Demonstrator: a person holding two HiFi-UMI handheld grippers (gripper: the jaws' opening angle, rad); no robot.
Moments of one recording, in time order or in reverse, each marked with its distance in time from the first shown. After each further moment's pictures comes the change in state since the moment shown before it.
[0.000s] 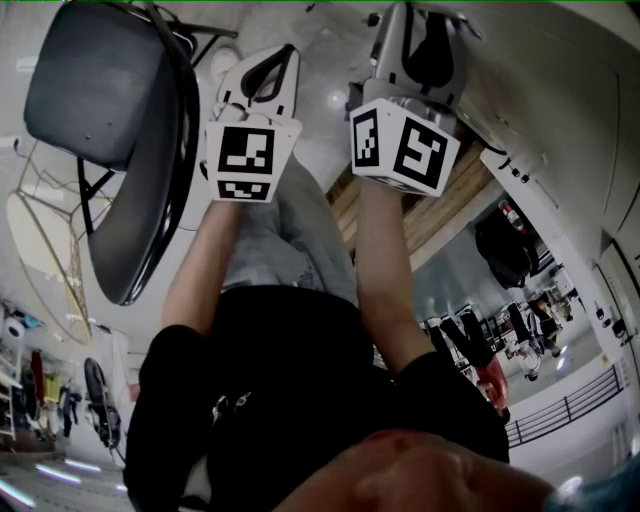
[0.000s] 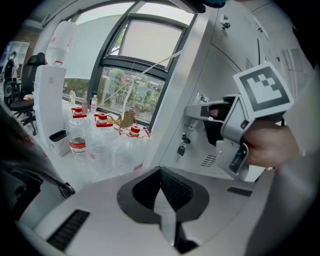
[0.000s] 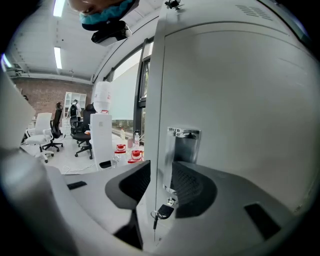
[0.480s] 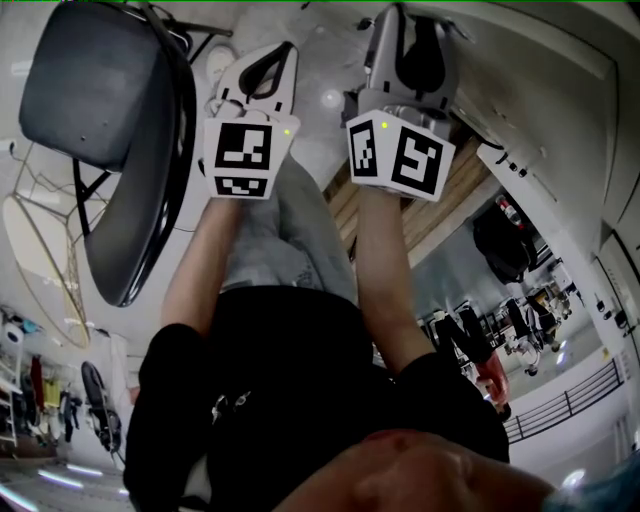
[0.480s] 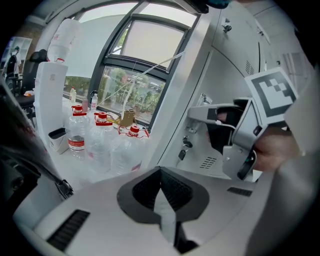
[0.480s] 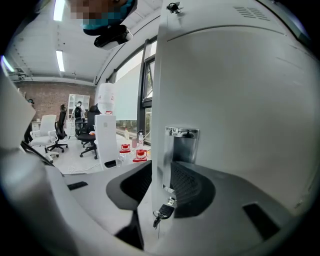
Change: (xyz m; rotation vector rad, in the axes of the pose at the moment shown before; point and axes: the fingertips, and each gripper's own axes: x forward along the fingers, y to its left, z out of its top) left arm 0.000 -0.002 -0.003 -0.023 -0.010 -0.012; right arm -0.014 0.008 -0.005 0.008 0.004 0.044
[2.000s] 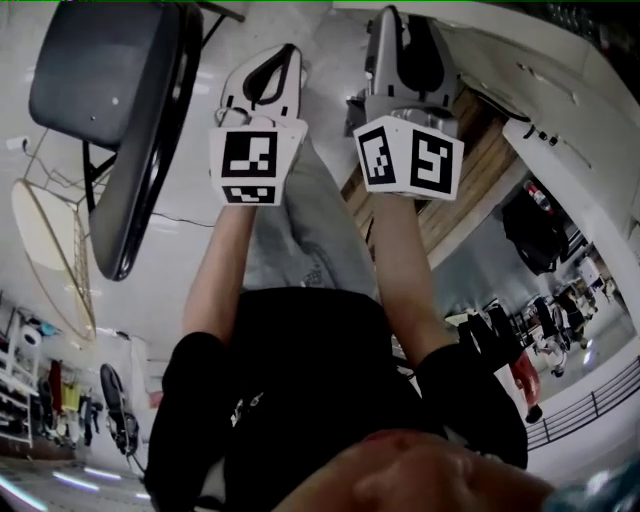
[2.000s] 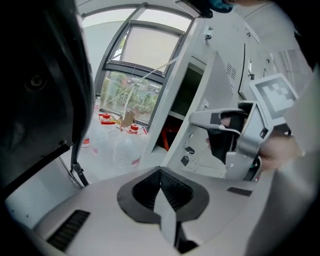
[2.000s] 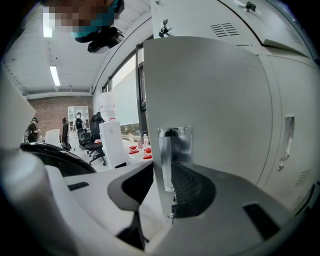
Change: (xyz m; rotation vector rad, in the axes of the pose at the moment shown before) left arm -0.070 -0.036 -0.046 0.012 -0.027 0.006; right arm -0.095 0.023 -0.028 0.131 0.000 0.034
